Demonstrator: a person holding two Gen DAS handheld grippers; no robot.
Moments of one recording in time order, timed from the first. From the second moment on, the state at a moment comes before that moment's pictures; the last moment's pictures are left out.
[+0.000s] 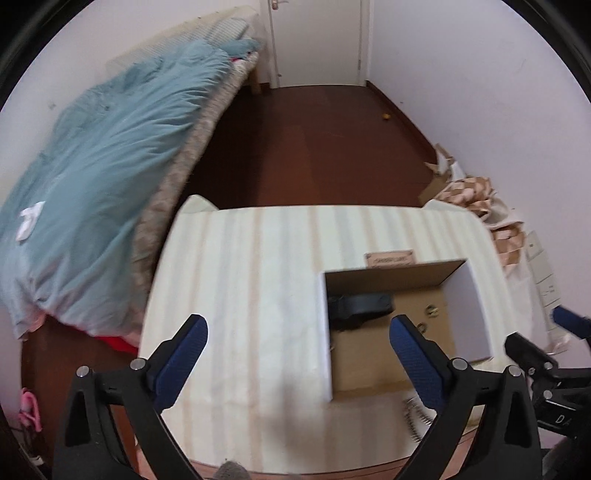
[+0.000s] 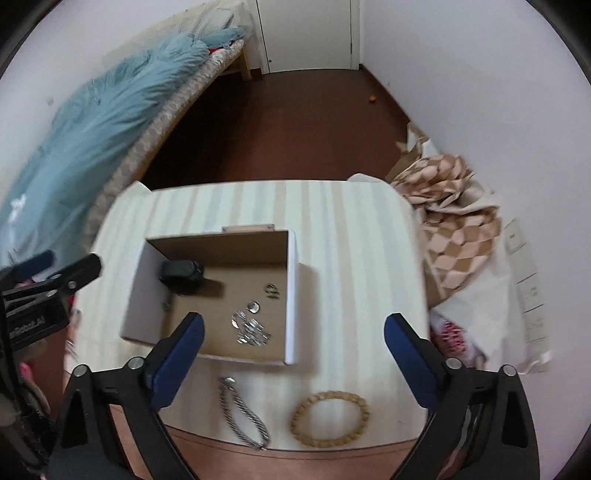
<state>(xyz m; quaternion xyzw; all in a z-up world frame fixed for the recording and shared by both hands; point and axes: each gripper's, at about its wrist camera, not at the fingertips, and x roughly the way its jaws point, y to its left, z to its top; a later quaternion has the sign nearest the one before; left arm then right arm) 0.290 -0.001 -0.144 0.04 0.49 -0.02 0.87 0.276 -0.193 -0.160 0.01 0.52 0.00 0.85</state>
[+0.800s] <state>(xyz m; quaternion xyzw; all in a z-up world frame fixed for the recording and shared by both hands) 0.179 0.021 -0.084 0.03 0.43 0.01 0.90 0.189 -0.164 -0.091 0.01 0.47 0.00 0.88</state>
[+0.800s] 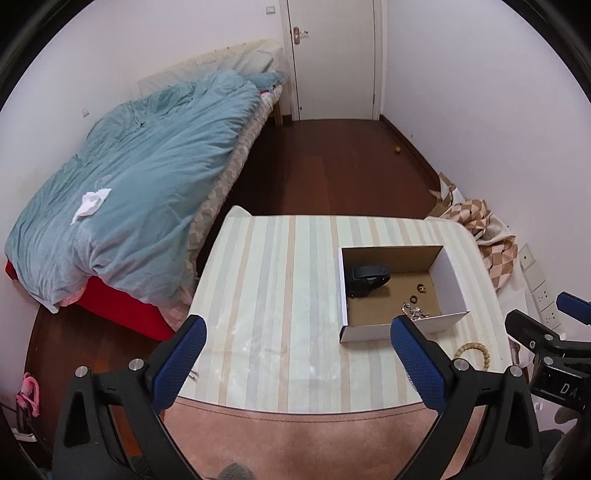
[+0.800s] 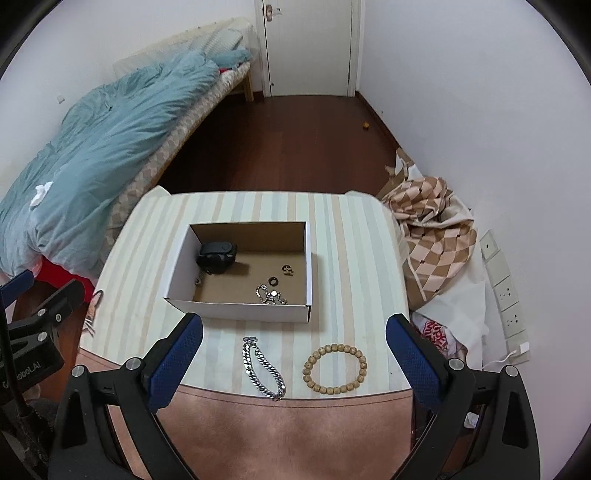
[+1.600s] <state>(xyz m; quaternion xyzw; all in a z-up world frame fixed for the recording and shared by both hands) 0.157 -0.018 -0.160 0.04 0.50 0.01 0.86 0.138 -0.253 -0.171 0.15 0.52 -0.06 0.84</state>
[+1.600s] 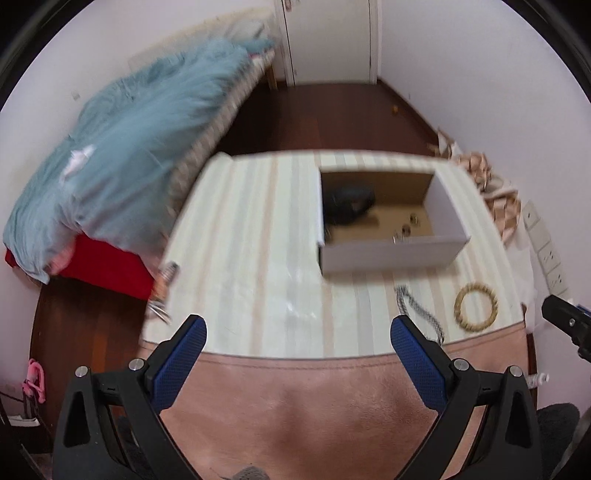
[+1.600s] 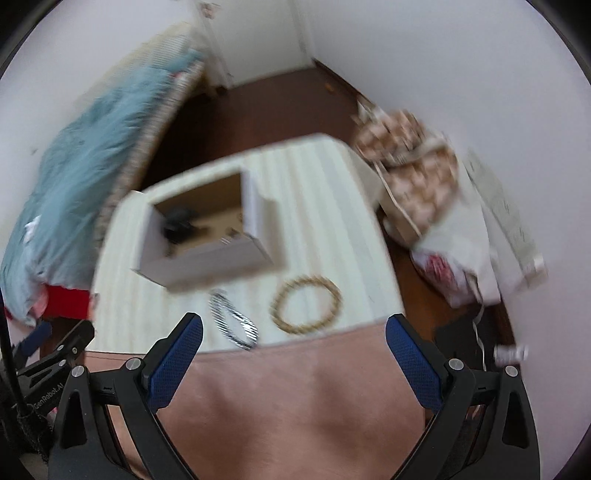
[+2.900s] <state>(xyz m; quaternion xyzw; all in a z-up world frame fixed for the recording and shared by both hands) 0.163 -0.146 -0.264 0.15 0.55 -0.17 0.80 0.144 -0.305 -0.271 0.15 0.56 -0.09 0.81</state>
